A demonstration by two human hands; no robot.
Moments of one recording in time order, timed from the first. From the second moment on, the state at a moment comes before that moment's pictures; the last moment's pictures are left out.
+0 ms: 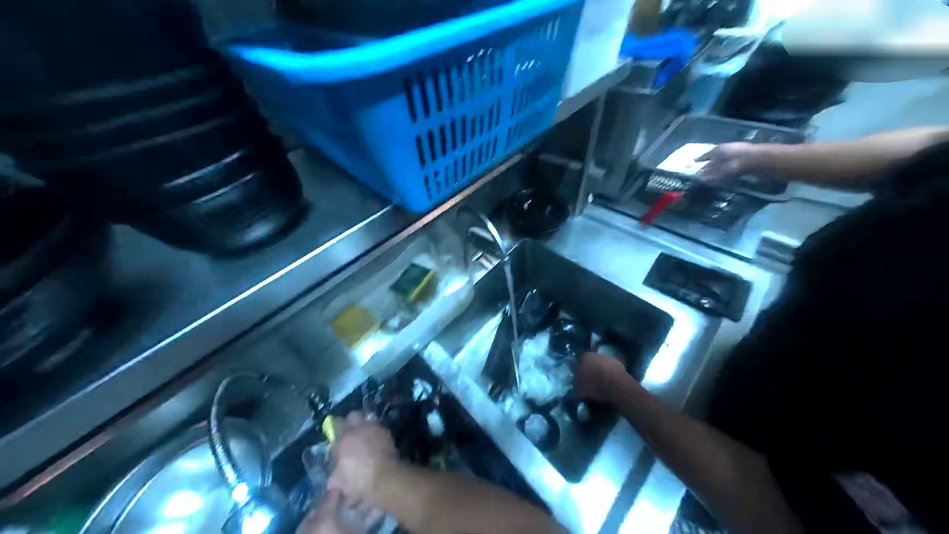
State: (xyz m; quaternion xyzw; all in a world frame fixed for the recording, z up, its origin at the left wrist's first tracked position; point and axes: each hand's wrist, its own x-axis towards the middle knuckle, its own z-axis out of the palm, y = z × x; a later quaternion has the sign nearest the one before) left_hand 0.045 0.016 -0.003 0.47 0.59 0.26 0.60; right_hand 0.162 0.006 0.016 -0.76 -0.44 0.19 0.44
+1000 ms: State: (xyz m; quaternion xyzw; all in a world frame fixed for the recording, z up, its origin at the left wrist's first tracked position) left_hand 0.178 -0.050 -0.146 0.66 0.64 -0.24 0.31; right_hand 0.395 0.082 0.001 -0.84 -0.42 0.05 0.33
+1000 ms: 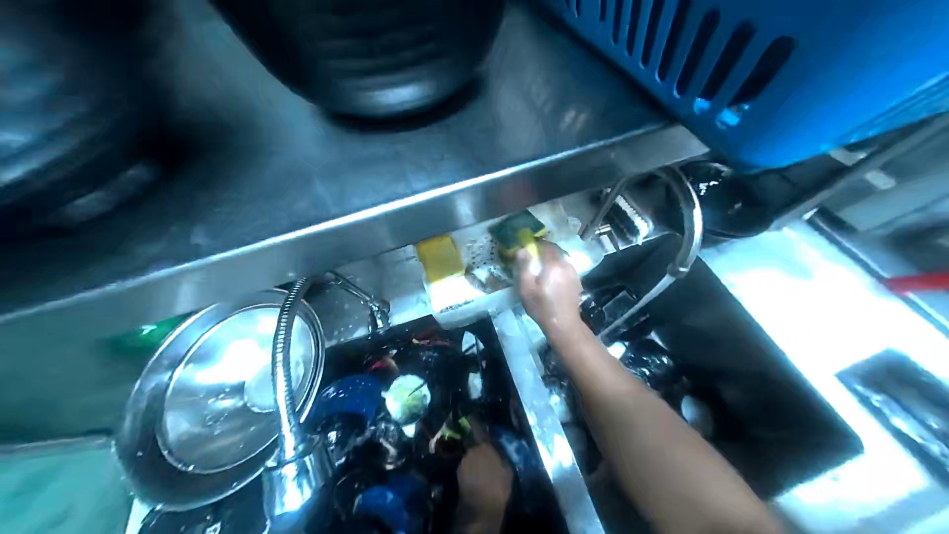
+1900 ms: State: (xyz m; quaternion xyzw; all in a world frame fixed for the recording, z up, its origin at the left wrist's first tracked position) left_hand 0.046 0.028 -0.057 0.21 0.54 0.30 0.75; right_hand 0.120 0.041 -0.085 -0.74 -0.38 0.40 0.38
